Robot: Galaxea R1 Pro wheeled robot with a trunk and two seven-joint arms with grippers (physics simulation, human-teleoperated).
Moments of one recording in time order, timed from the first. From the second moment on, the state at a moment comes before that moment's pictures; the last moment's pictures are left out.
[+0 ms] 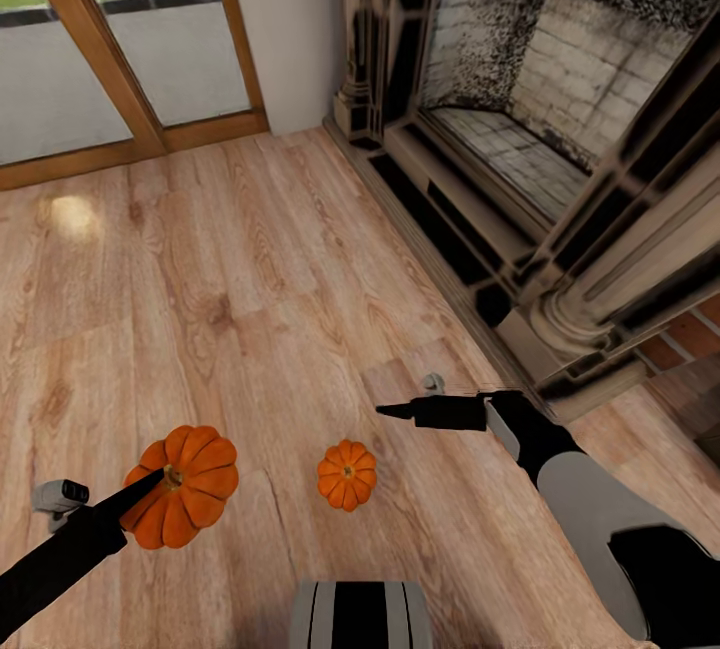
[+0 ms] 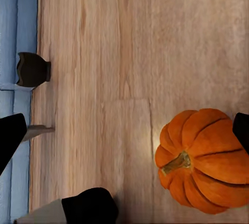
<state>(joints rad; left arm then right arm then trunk) -0.06 0.07 0.64 -1.60 0.57 1.04 -1.15 -0.95 -0.07 0.18 -0.46 -0.23 0.53 1.06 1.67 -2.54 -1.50</state>
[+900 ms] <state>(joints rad) -0.07 0.10 0.58 -1.61 0.58 1.04 -1.17 -0.96 -0.02 0.18 -0.54 -0.23 0.61 1.00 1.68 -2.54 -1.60</state>
